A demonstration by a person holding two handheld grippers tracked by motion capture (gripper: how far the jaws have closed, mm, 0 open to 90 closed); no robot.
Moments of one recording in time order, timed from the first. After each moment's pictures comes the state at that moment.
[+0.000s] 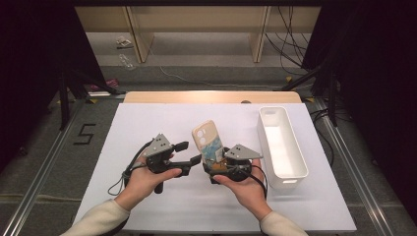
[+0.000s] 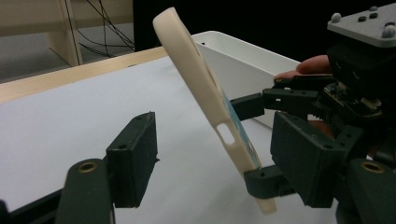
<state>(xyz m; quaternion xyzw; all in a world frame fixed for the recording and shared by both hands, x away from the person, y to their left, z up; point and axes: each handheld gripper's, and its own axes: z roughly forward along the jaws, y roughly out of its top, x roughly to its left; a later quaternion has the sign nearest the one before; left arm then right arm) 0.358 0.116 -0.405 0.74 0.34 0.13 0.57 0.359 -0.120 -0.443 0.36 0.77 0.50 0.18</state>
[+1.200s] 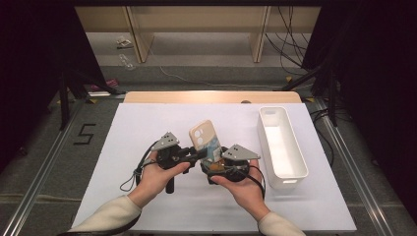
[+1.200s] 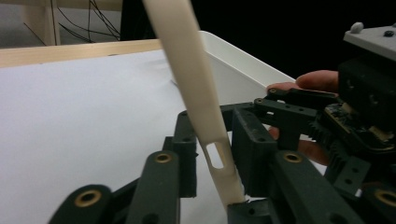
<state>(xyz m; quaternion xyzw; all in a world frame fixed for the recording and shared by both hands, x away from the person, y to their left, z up) 0.369 0.101 -0.415 0.72 0.37 0.06 0.59 0.357 -0.114 -0.441 0.35 0.77 0.50 0.19</state>
